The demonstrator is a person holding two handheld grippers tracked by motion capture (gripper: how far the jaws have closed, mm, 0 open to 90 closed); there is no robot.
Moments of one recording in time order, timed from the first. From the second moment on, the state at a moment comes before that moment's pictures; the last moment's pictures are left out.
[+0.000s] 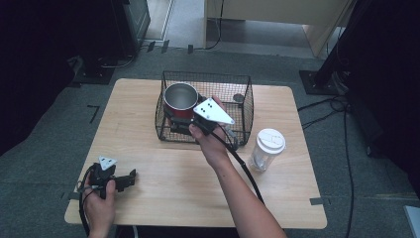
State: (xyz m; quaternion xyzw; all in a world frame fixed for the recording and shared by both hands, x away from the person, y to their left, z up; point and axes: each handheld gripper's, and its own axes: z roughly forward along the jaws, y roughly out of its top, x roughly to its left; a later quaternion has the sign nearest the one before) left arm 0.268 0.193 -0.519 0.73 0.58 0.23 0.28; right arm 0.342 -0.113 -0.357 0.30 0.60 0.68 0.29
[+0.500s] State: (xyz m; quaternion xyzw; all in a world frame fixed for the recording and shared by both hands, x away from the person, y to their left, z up) left arm 0.268 0.193 -0.519 0.73 0.58 0.24 0.28; right arm 0.389 -0.108 -0.355 0.32 0.59 0.68 0.29
